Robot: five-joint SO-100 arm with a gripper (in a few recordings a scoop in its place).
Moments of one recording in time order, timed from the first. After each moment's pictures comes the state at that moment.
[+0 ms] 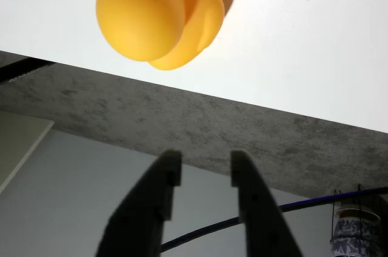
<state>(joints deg) -75.8 119.5 103.4 84.7 -27.5</state>
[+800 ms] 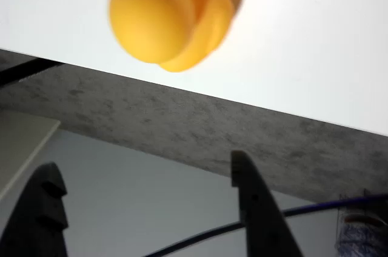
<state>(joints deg) -75.7 119.5 102.6 82.4 -27.5</state>
